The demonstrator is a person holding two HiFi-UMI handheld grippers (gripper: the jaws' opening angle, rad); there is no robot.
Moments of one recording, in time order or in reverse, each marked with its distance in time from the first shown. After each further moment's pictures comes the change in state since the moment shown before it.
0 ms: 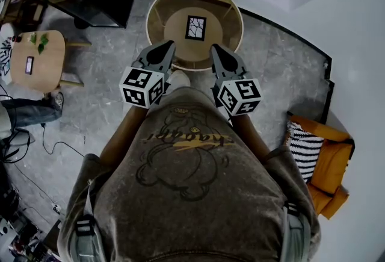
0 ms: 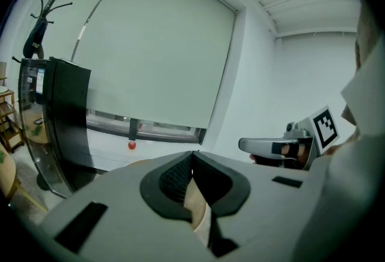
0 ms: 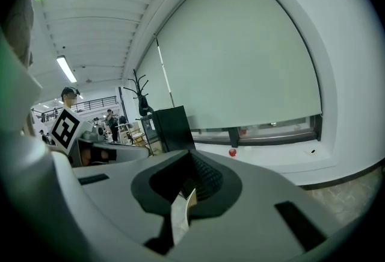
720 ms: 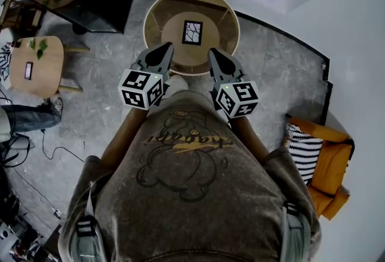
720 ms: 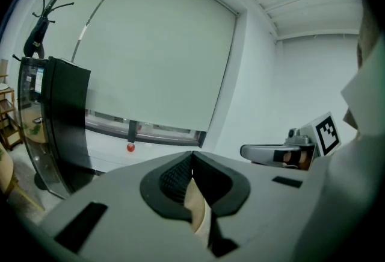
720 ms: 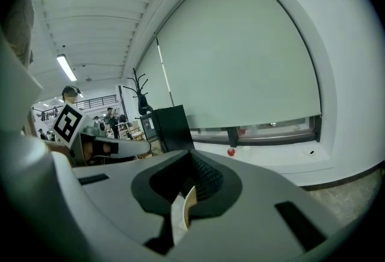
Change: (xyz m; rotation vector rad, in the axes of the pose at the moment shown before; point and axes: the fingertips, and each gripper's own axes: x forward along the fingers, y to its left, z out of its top) left arm 0.011 -0.003 0.009 -0.012 -0.022 0.001; right arm -0.002 -0.011 -0.002 -0.008 0.010 -0.001
